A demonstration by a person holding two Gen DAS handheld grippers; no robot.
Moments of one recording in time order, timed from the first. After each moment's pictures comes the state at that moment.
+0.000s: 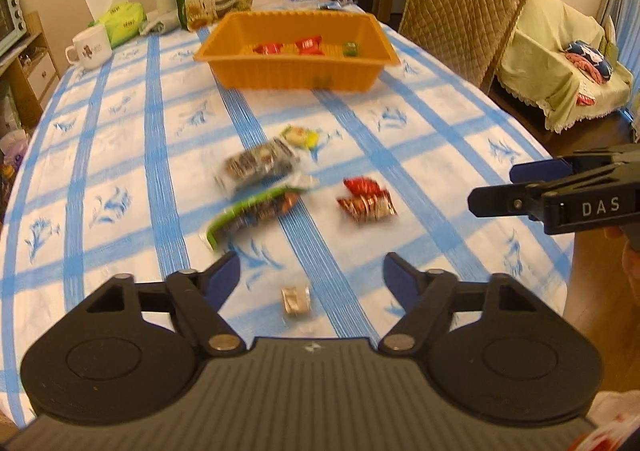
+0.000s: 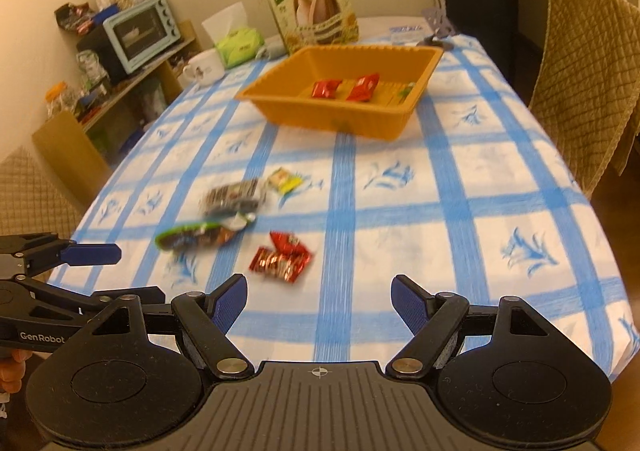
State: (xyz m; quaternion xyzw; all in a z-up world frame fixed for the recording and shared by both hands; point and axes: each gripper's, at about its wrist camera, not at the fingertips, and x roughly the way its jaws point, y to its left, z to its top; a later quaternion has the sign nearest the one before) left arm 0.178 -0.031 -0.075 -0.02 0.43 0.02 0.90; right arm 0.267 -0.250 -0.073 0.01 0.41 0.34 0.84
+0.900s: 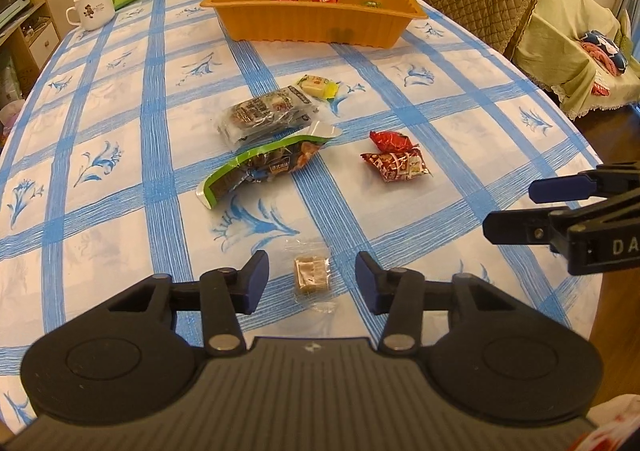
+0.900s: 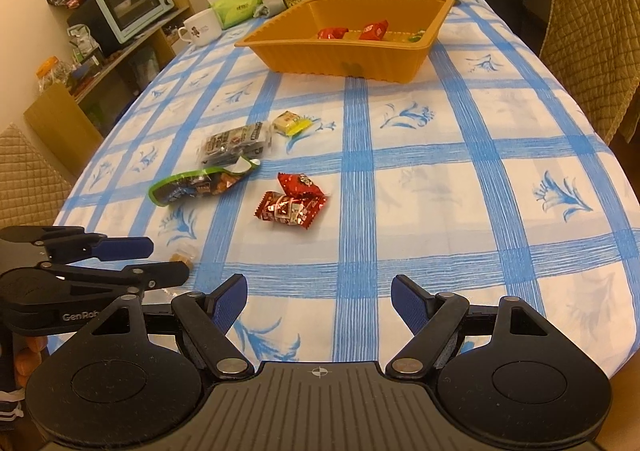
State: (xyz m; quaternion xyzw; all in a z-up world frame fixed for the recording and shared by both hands) left arm 0.193 -0.020 -0.119 -0.03 0.47 0.04 0.88; right arm 0.258 -0.228 -0.109 0.00 0.46 0.33 0.82
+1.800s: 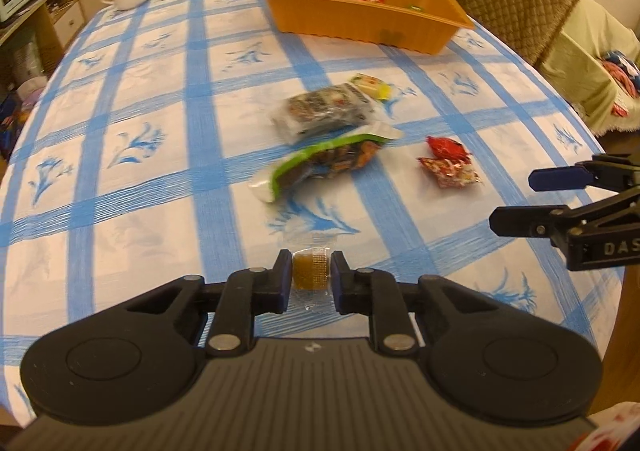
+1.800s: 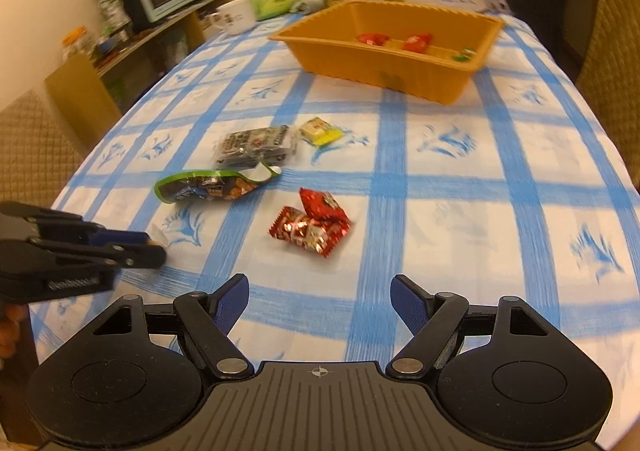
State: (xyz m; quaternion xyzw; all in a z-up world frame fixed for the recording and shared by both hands) left arm 0.186 0.017 -0.120 -0.06 0.46 0.08 0.88; right arm 0.274 -0.197 -0.121 -0.05 0.42 0.39 0.82
